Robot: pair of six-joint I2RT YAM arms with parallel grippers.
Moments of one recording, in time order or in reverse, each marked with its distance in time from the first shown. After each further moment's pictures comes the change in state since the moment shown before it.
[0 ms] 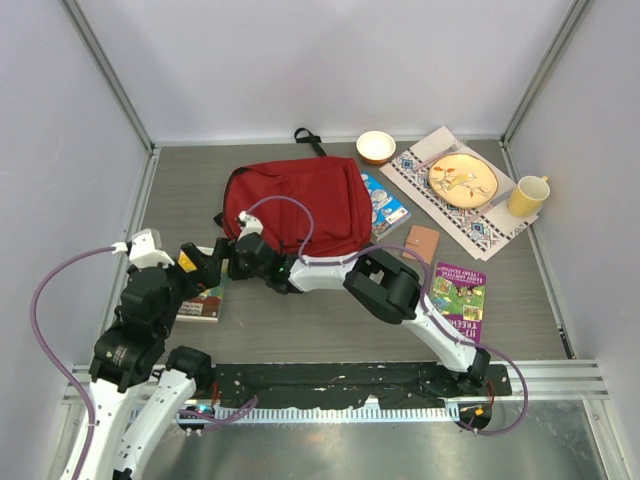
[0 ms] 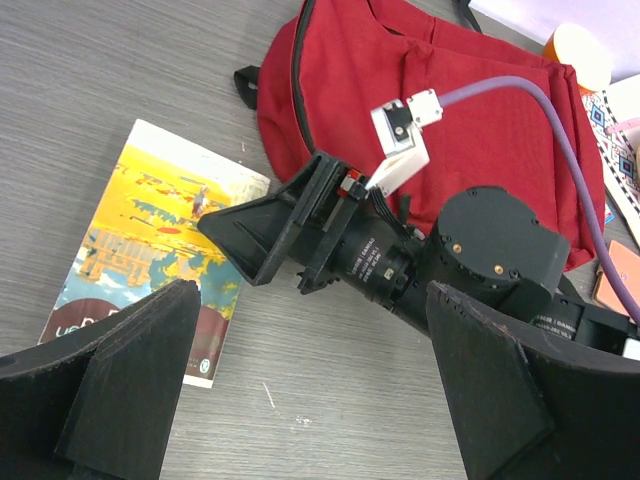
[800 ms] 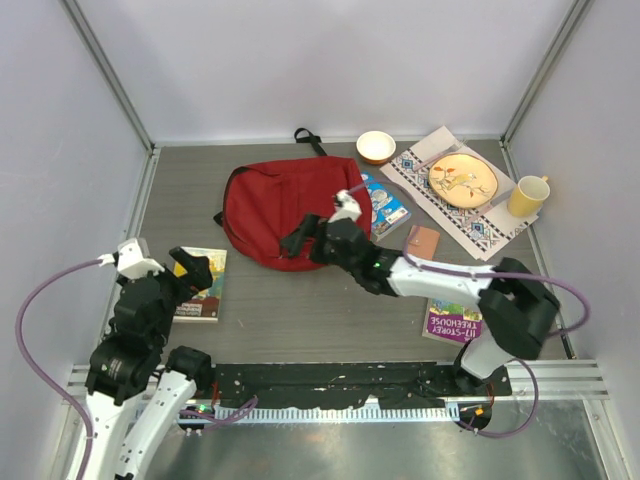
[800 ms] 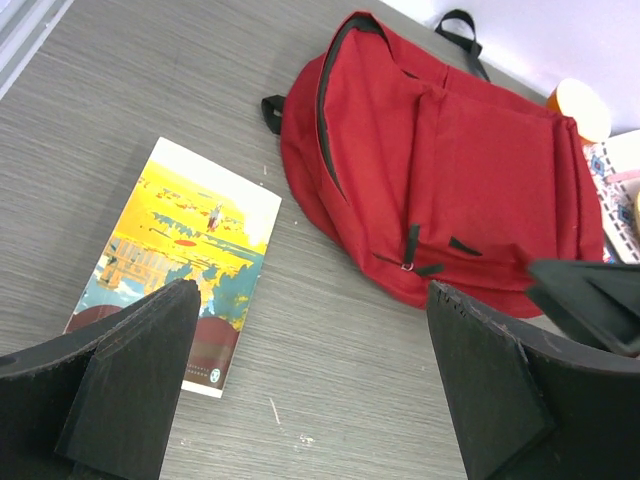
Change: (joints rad) left arm 0.000 -0.097 -0.010 -0.007 -0.086 -0.026; right arm -0.170 -0.745 -0.658 -0.062 0.078 -0.036
